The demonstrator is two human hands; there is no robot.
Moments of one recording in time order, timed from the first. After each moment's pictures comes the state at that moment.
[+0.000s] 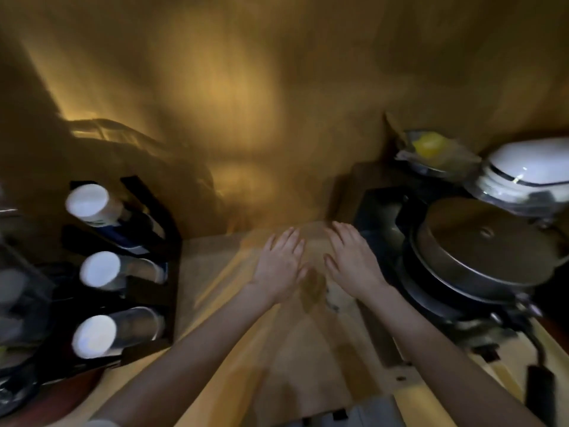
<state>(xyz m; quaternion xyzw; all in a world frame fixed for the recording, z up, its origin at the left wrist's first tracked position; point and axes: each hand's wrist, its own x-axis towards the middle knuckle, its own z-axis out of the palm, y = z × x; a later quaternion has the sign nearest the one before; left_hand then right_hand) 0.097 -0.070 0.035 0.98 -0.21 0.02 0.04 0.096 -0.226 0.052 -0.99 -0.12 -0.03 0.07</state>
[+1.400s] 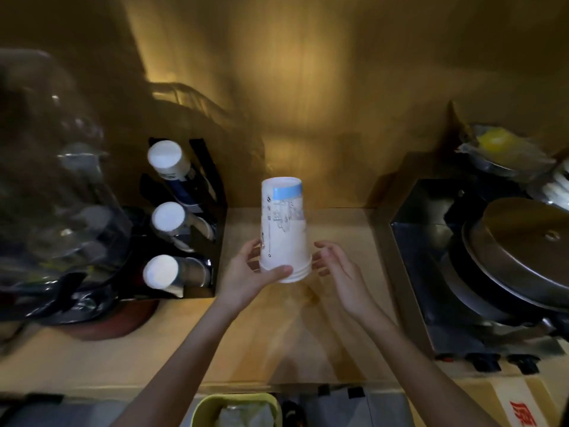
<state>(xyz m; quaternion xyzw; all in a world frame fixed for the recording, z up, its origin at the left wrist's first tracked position) -0.005 0.031 0.035 0.77 0.14 -0.01 0.63 0.031 -0.151 0.027 -0.78 -0.09 0.09 0.61</state>
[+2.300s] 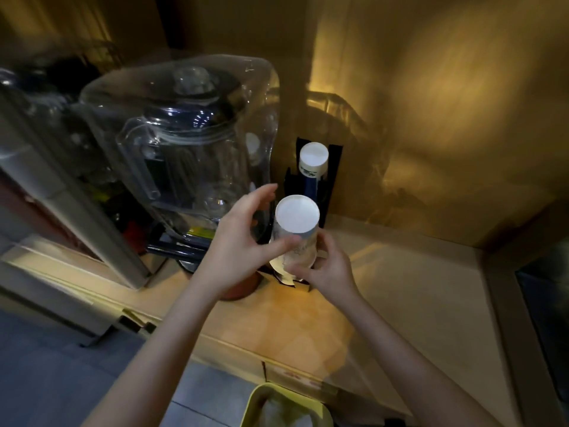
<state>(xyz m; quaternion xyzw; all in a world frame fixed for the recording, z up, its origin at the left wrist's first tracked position) -0.110 0.194 0.130 0.89 0.10 0.20 0.40 -0.012 0.055 0.034 -0.80 -0.22 0.14 0.55</state>
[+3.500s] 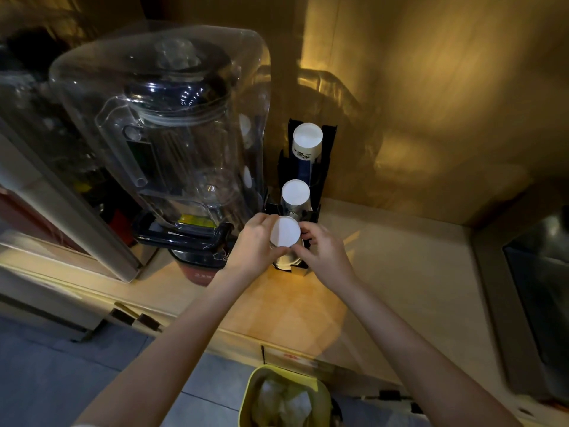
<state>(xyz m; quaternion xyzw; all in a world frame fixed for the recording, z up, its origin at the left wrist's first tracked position) -0.072 0.195 0.046 0.95 0.13 0.10 0.28 -0.010 0.058 0.027 -0.84 -0.30 0.08 0.44</state>
